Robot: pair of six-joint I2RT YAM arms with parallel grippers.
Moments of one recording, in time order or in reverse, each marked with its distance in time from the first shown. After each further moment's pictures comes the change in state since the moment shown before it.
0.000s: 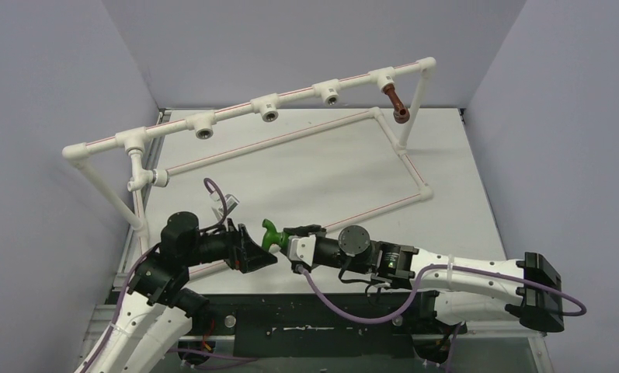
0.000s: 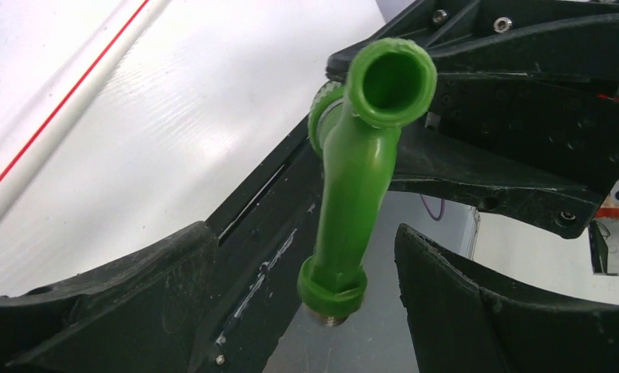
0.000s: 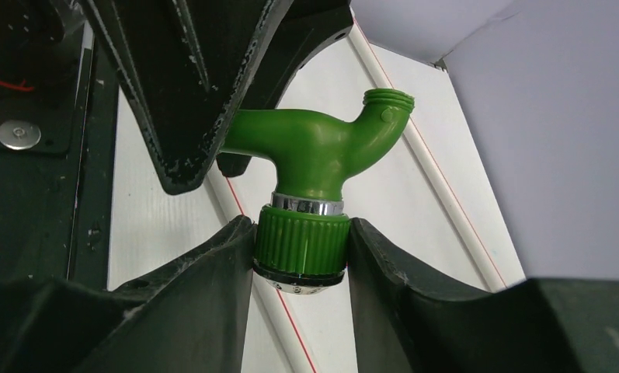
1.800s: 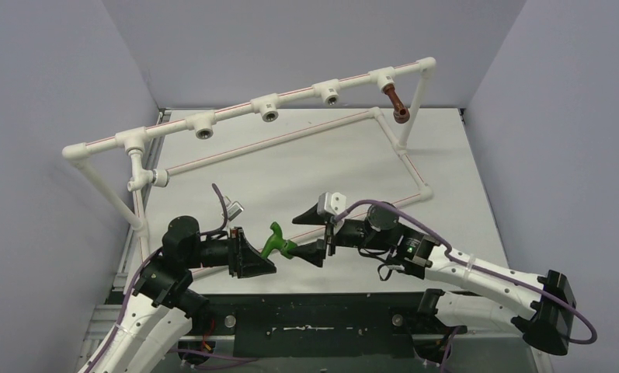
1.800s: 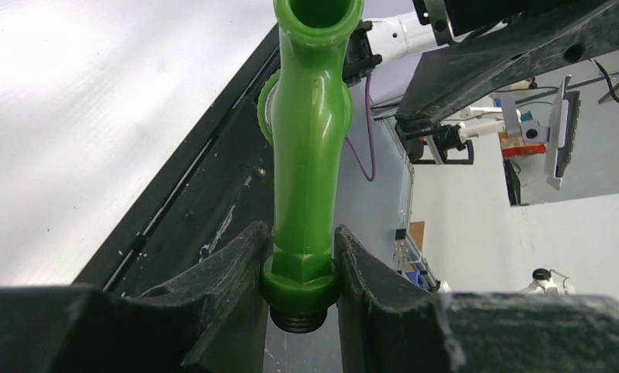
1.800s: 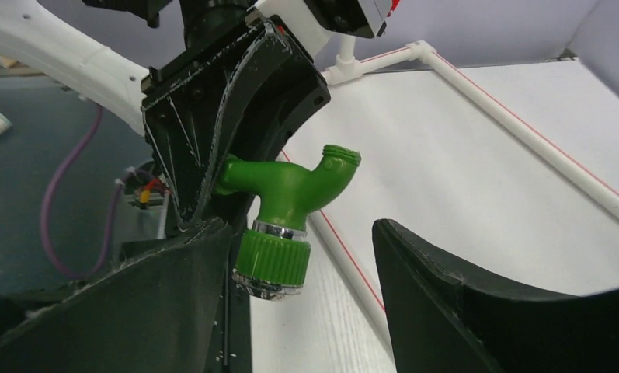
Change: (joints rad) left arm -0.004 -0.038 -0.098 0.175 0.222 -0.143; right arm -0.235 -0.114 -0.012 0.043 -0.379 0.493
